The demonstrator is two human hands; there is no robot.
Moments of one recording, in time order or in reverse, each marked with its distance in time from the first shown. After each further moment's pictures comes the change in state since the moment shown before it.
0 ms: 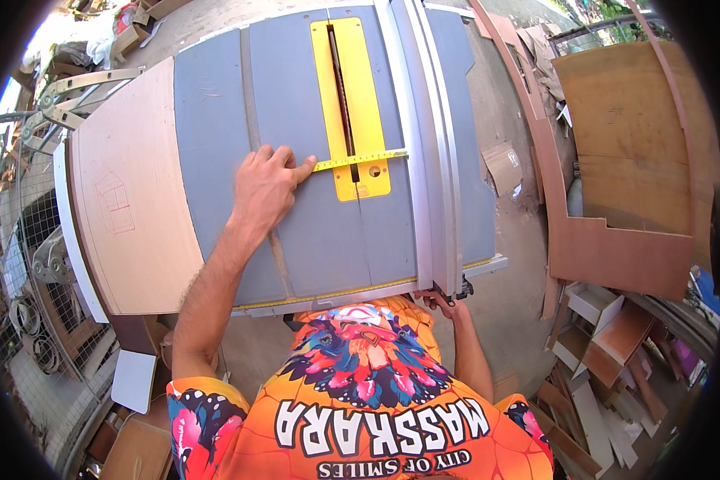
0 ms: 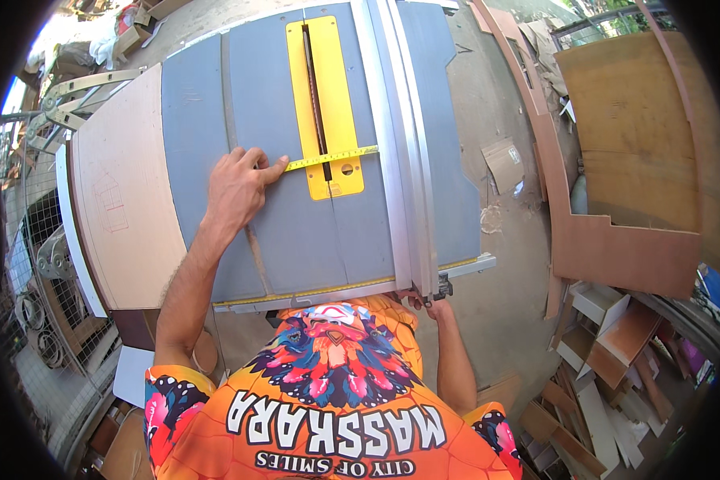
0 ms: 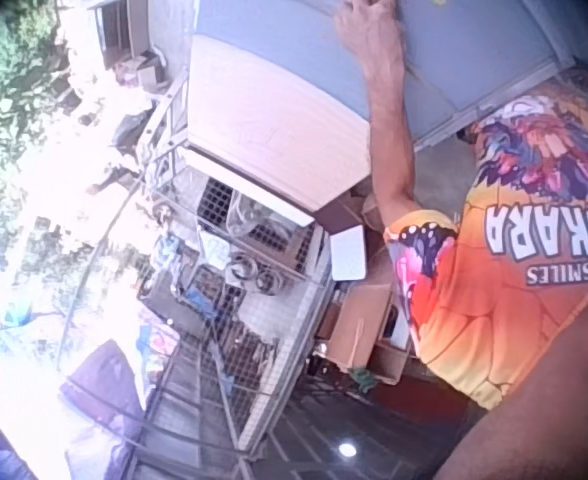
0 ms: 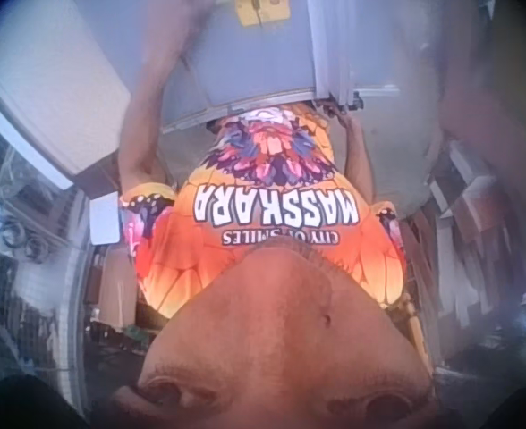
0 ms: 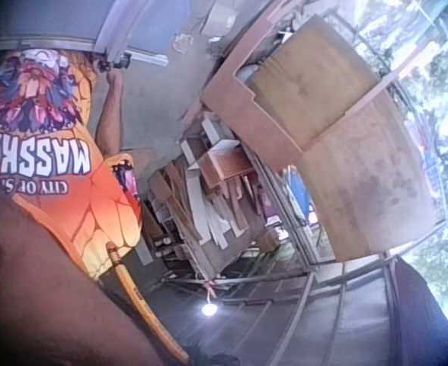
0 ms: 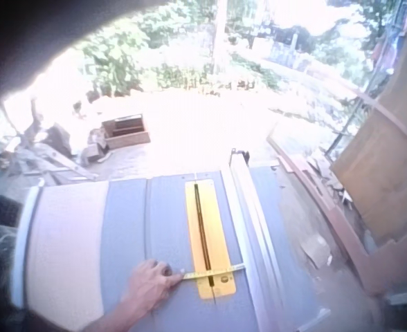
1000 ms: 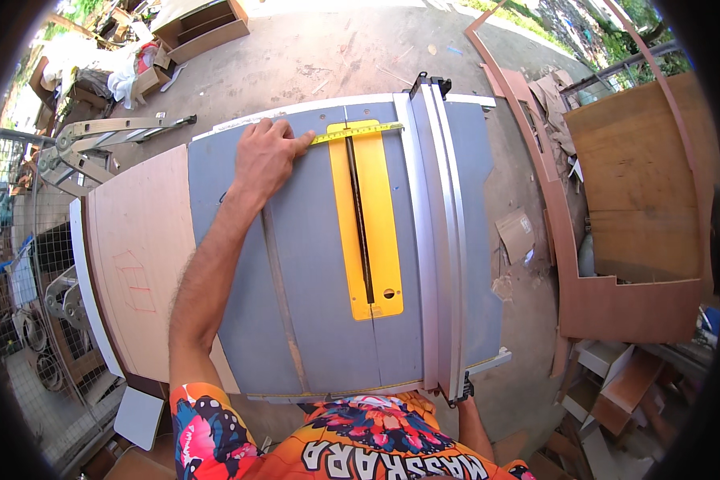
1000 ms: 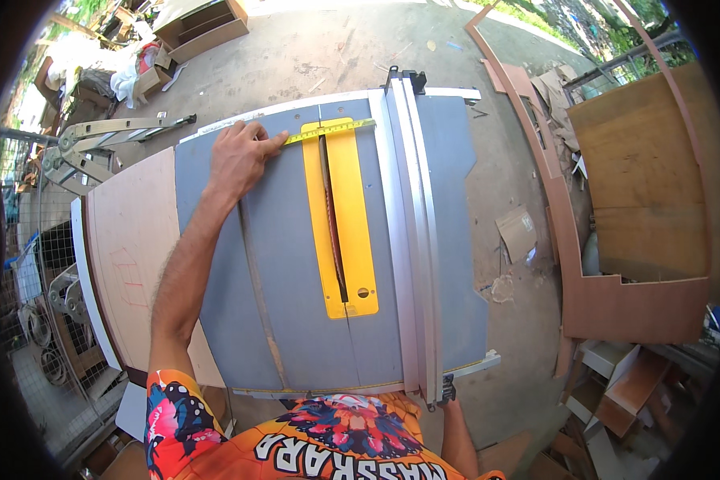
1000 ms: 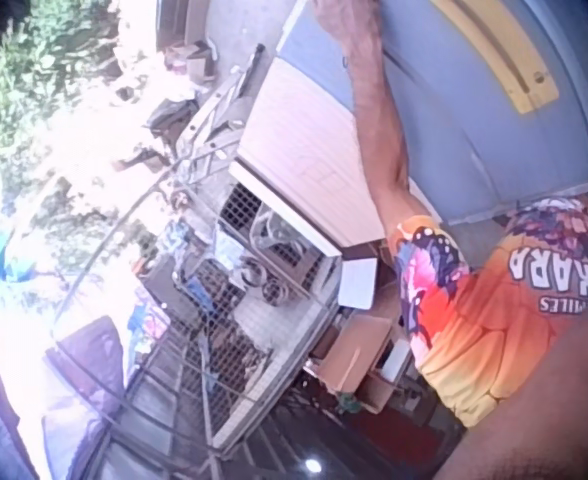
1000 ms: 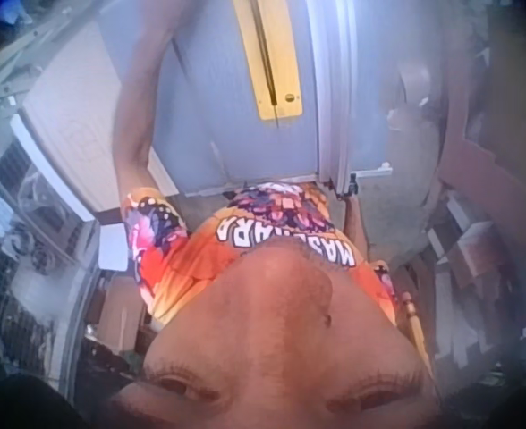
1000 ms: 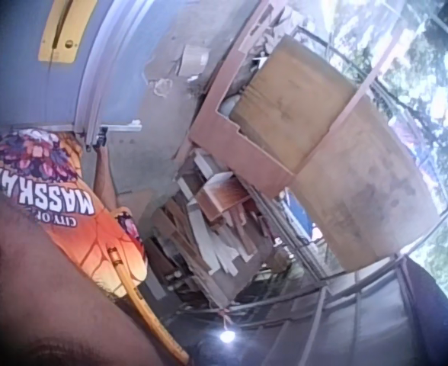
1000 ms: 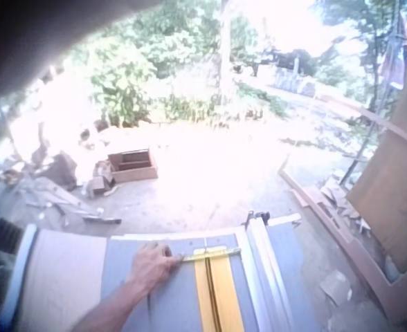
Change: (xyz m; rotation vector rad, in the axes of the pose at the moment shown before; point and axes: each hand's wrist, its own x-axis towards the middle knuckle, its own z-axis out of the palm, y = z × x) left_hand 0.193 -0.134 -0.005 0.200 0.238 -0.027; right_hand -0.007 0.016 -0.015 0.002 0.003 -0.092
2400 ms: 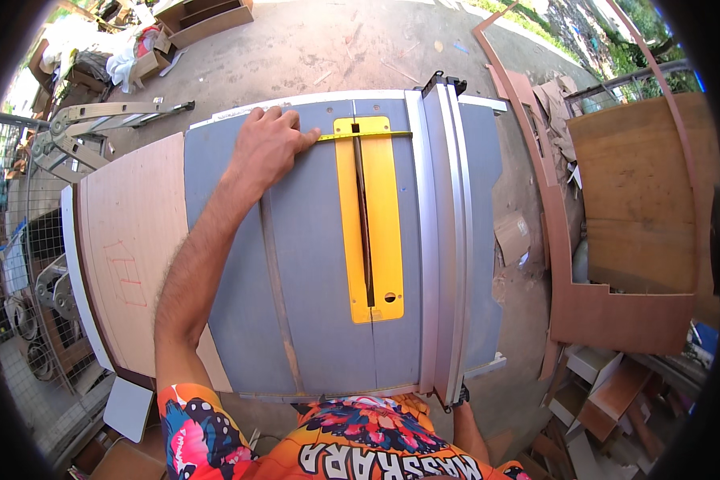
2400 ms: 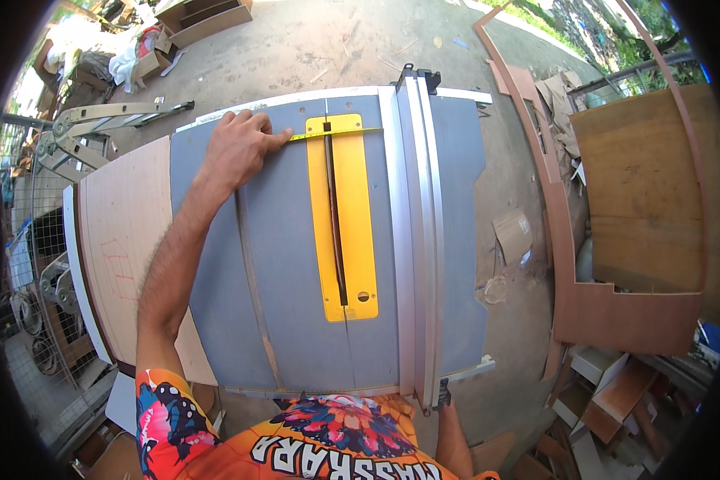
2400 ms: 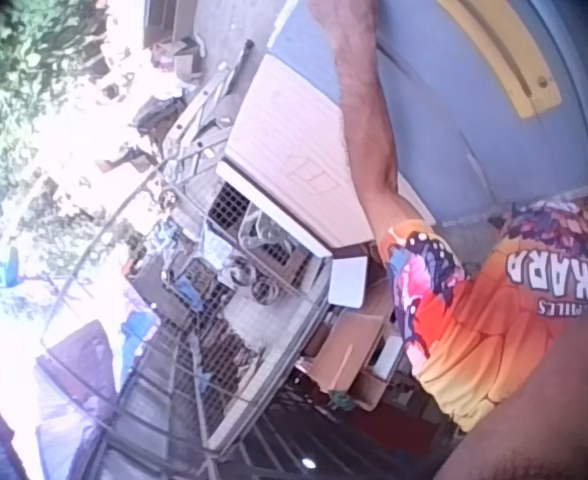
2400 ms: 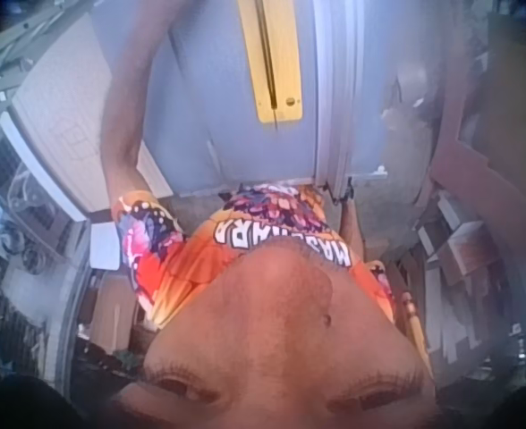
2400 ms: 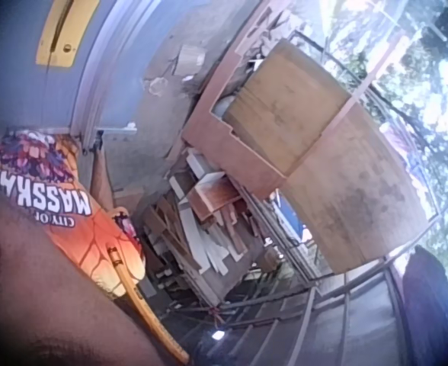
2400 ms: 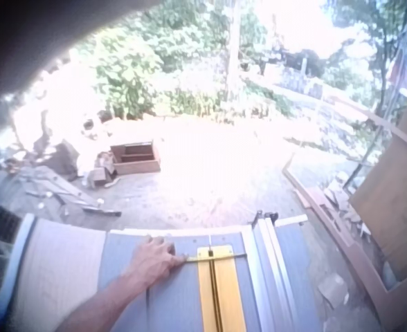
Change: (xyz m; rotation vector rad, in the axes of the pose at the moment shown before) left_hand 0.007 -0.005 -0.011 0.057 -0.172 0.059; right_hand 0.013 -0.006 -0.002 -0.007 0.062 0.087
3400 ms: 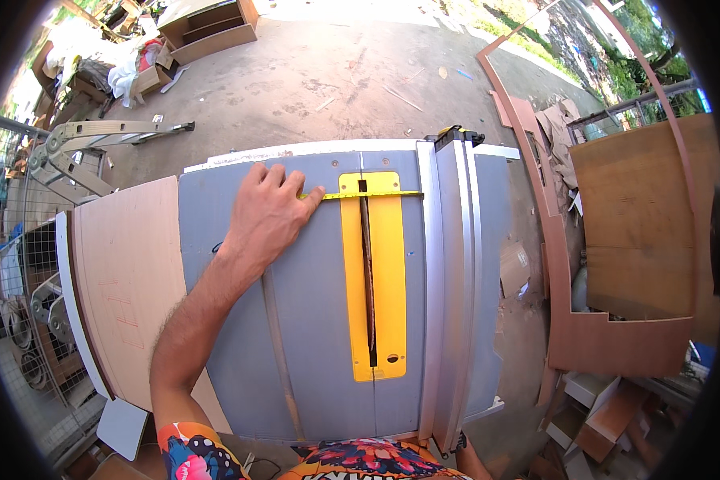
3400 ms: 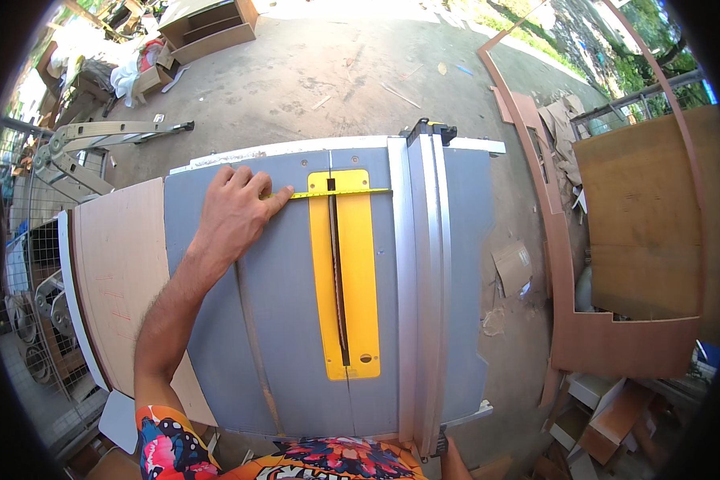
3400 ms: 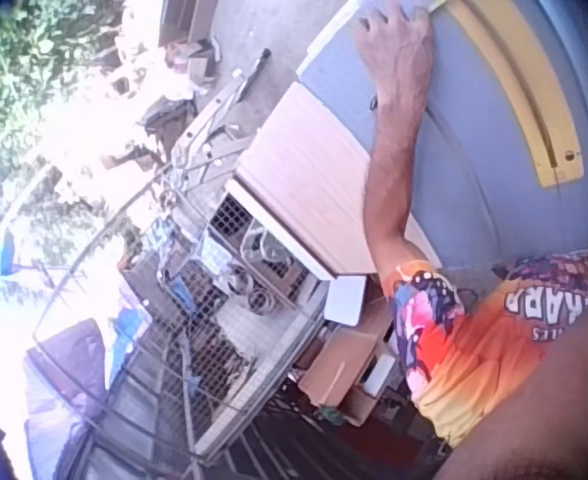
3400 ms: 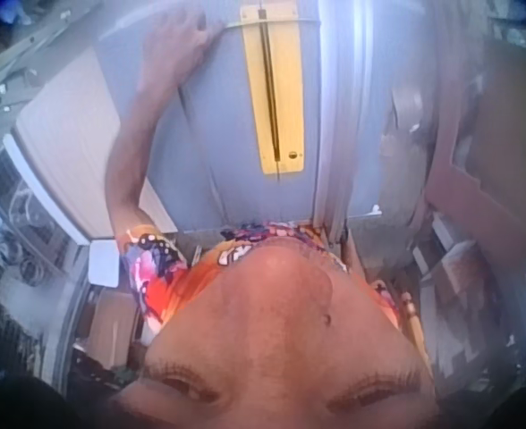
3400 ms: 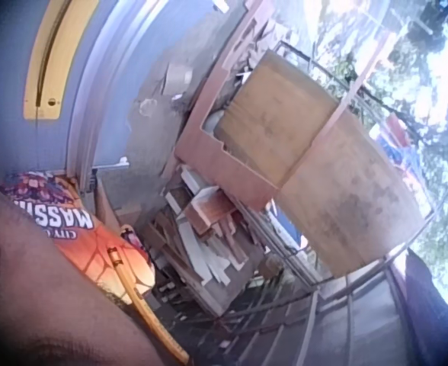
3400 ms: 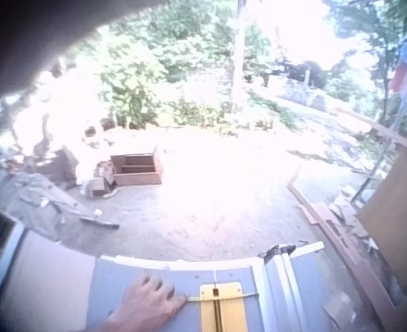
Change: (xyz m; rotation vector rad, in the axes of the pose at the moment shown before) left_hand 0.000 0.003 -0.008 0.065 0.038 0.092; right_hand 0.065 -0.053 0.011 0.052 0.075 0.064
